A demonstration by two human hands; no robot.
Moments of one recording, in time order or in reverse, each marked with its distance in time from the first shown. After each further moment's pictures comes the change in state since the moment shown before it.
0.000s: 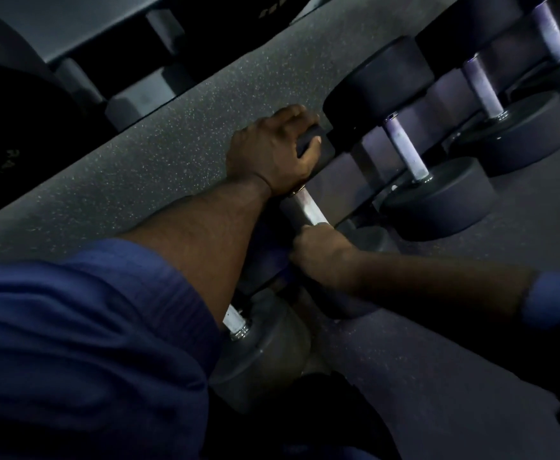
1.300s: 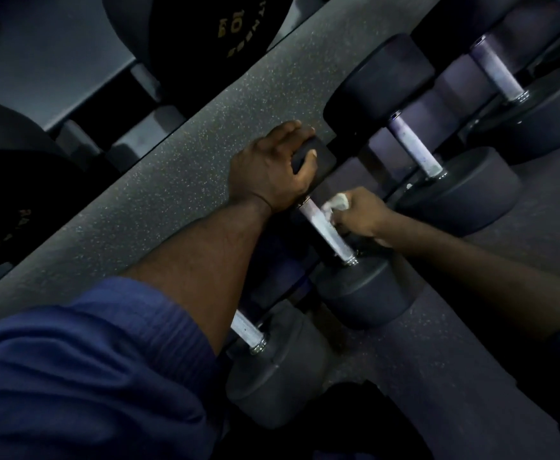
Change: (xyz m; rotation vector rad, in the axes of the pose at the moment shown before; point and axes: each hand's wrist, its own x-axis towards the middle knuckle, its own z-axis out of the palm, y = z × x) left_hand 0.000 -0.005 0.014 -0.021 0.028 0.013; right_hand 0.002 0.085 0.041 1.506 0.291 0.675
